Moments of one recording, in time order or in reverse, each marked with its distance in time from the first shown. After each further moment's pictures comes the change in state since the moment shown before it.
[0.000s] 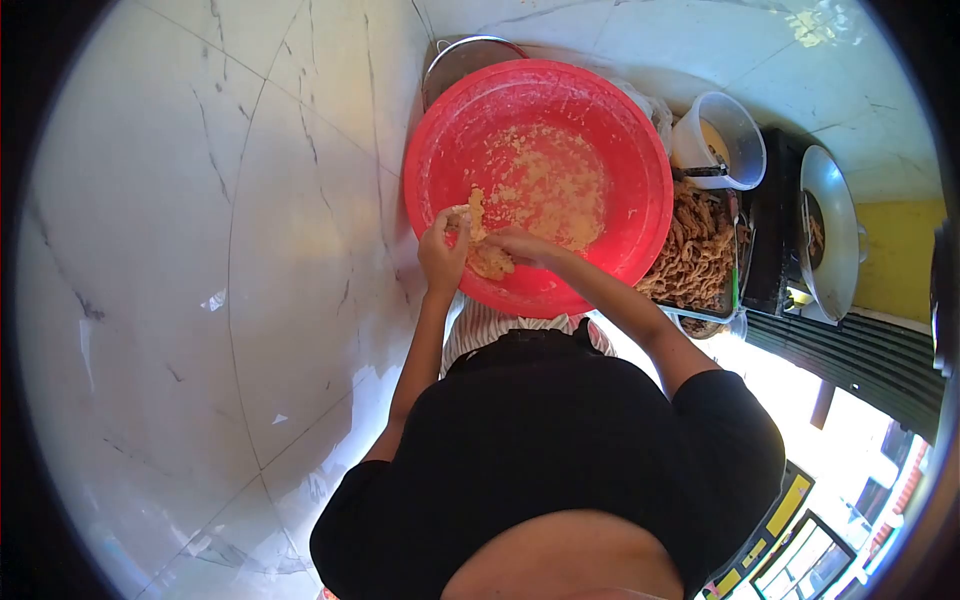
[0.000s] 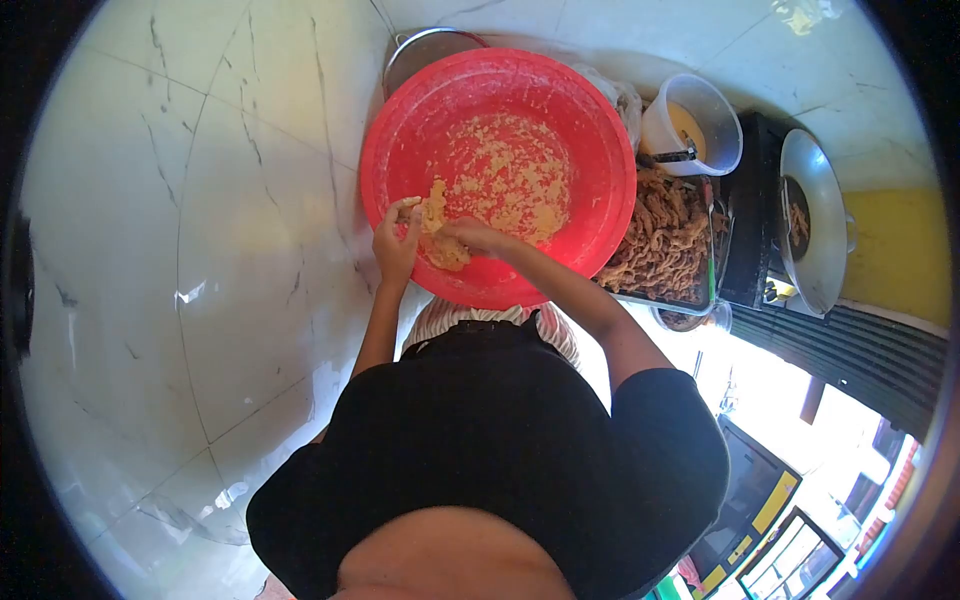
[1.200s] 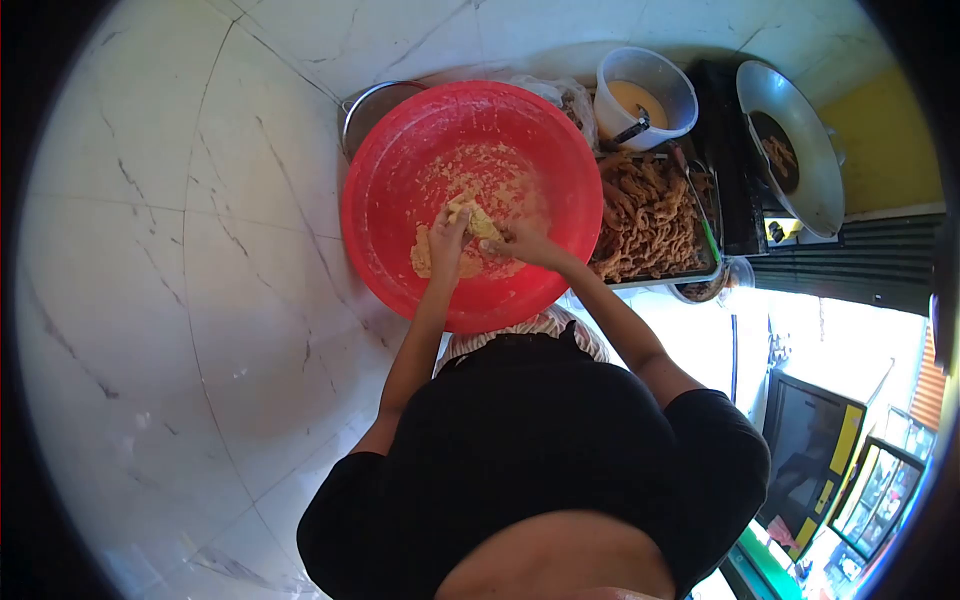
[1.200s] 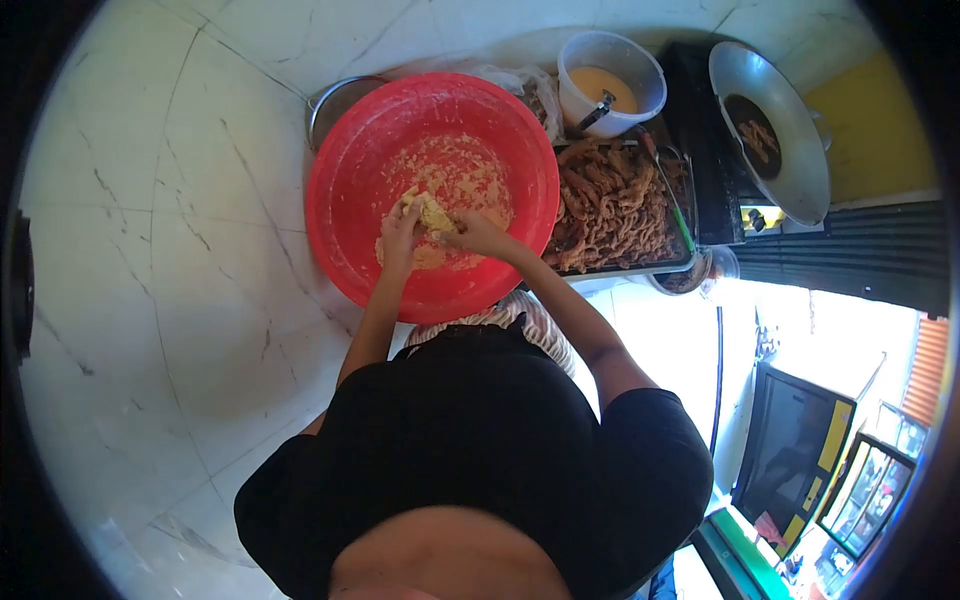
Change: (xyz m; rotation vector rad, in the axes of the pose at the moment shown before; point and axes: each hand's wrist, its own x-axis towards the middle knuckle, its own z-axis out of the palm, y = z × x) left_hand 0.023 0.046 0.094 -0.704 -0.382 -0.547; right_hand -0.080 0.026 -0.056 -0.132 0.463 -0.625
